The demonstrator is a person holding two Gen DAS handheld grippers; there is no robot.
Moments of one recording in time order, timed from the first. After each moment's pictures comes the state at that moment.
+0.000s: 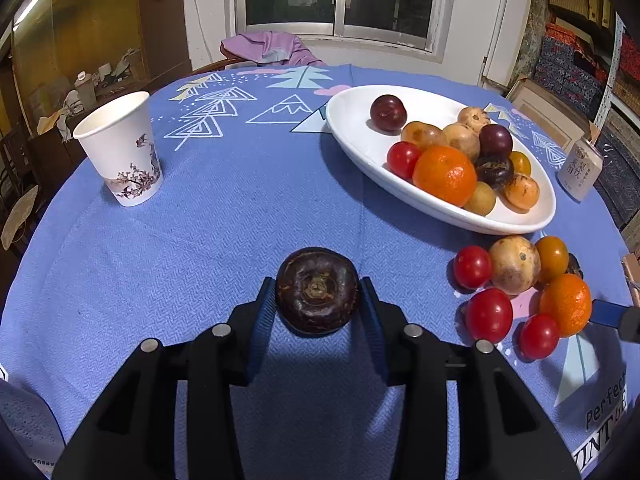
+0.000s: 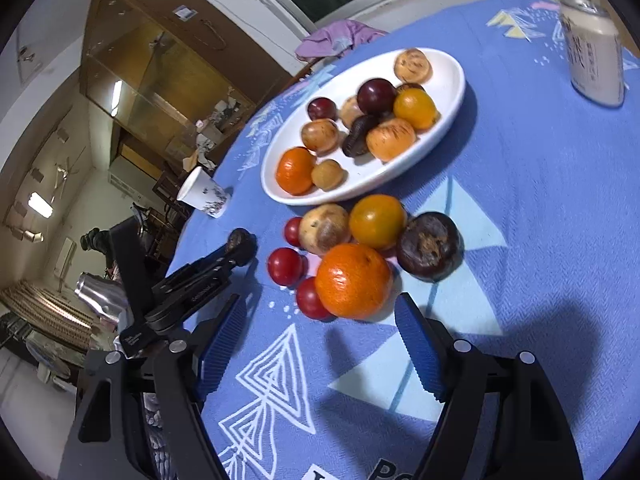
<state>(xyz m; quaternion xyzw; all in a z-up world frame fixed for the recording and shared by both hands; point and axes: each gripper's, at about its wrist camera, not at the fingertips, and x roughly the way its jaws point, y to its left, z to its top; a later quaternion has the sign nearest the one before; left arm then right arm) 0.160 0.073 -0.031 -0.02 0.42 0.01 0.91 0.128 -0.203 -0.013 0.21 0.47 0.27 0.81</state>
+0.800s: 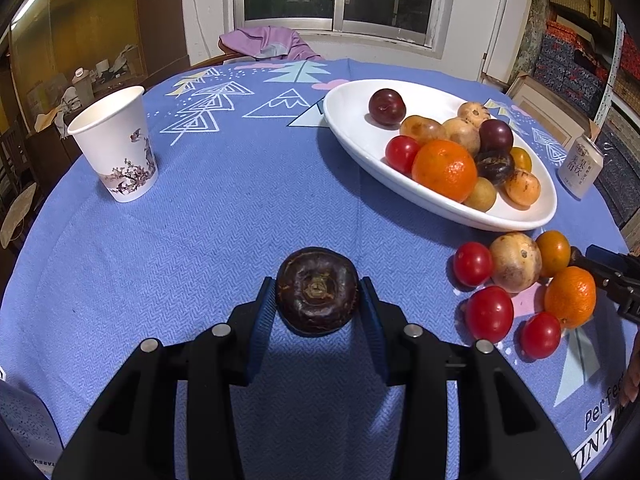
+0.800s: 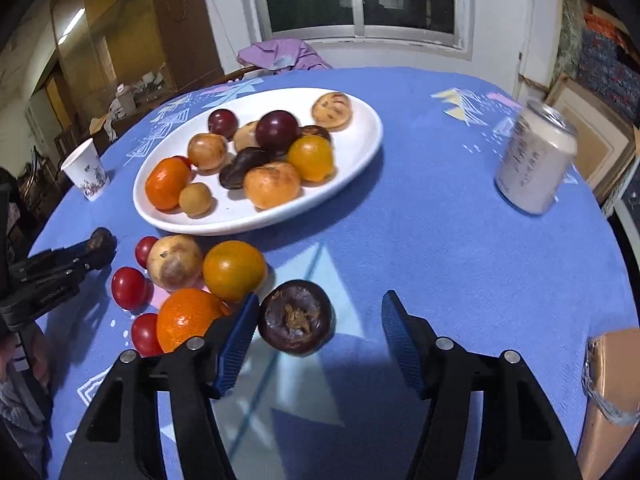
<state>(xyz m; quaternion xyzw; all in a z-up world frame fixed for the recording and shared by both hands) 0.163 0.068 -0.035 -0.02 0.43 0.01 0.90 0.156 -0.212 -0.012 0.01 0.43 0.12 0.89</state>
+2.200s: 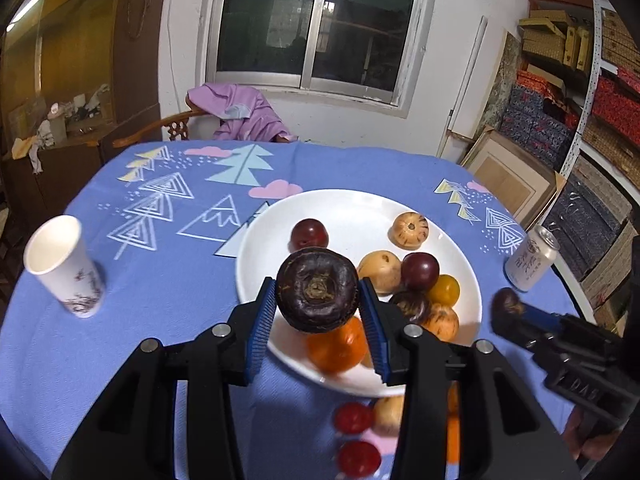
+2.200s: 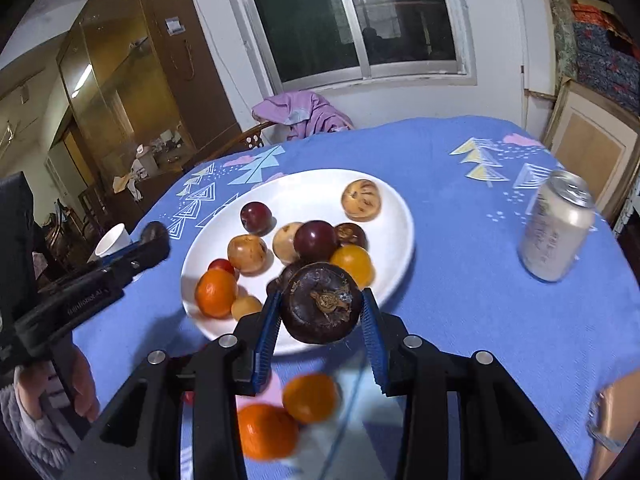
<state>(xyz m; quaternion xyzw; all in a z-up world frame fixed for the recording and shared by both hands) 0.222 0.025 0.045 -0.07 0.34 -0.04 0.94 0.201 -0.174 0.032 0.07 0.38 0.17 0.91</state>
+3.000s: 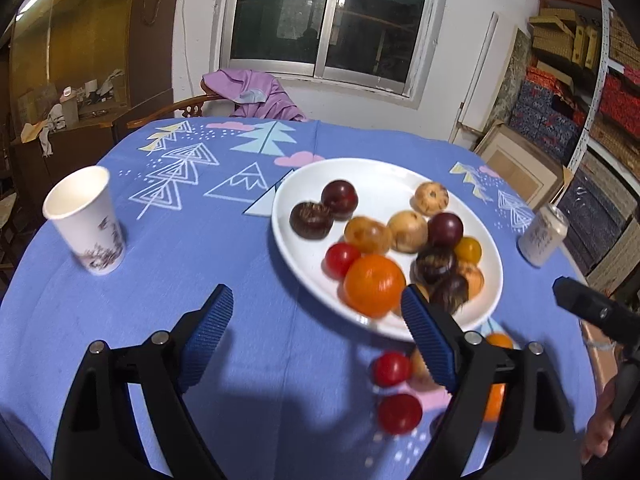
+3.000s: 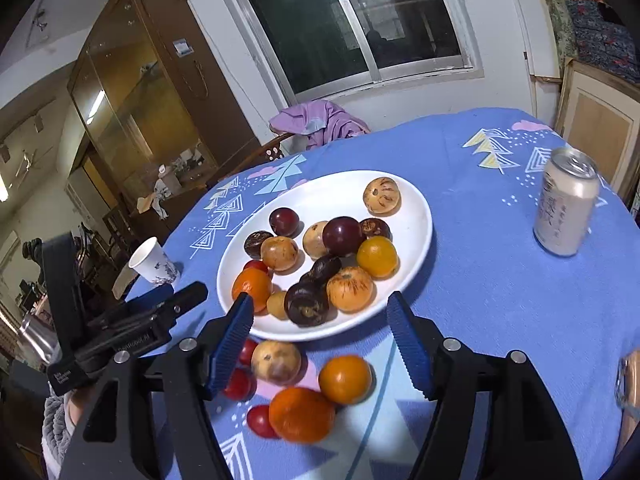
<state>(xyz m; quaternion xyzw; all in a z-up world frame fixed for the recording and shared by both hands) 0.180 0.049 0.018 -0.07 0.35 -0.03 0.93 0.151 -0.200 0.037 0.13 0.35 0.19 0.91</state>
